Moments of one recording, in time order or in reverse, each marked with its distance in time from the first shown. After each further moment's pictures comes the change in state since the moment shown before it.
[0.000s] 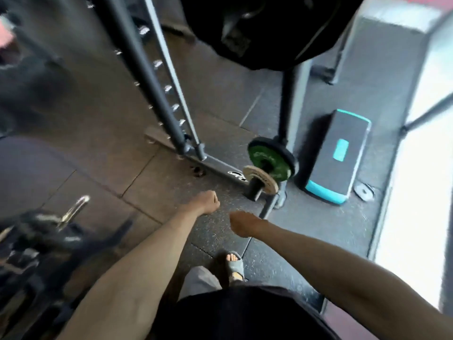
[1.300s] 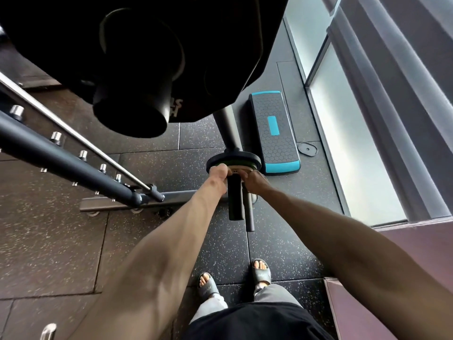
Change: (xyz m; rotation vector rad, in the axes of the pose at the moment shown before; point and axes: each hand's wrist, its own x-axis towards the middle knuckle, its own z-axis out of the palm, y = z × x) left_hand 0.062 0.166 -0.079 -0.891 -0.120 -0.022; right_hand 0.014 0.082 -0.114 0.929 0.685 0.524
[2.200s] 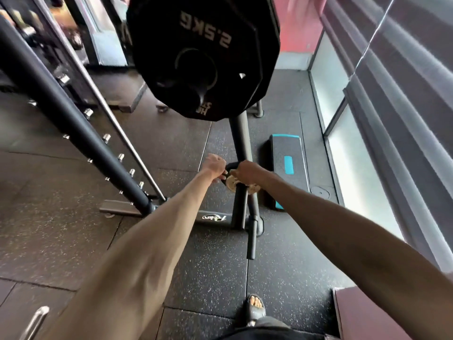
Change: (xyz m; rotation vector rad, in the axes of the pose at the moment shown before) left_hand -0.076 0.034 -0.054 0.392 0.085 0.400; right_hand -0.060 -0.100 -0.052 -0.494 -0.105 -0.308
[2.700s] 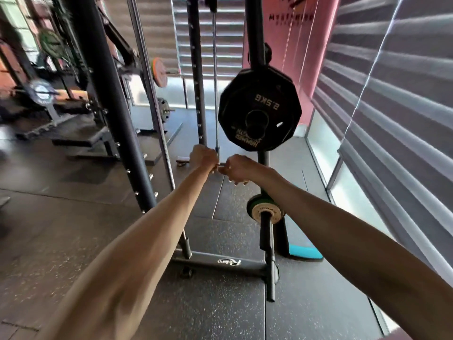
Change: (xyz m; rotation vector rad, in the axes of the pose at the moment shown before) left_hand -0.095 0.003 -0.184 -0.267 0.434 0.266; right_hand -0.190 -0.213 -0.035 -0.071 0.259 -0.290
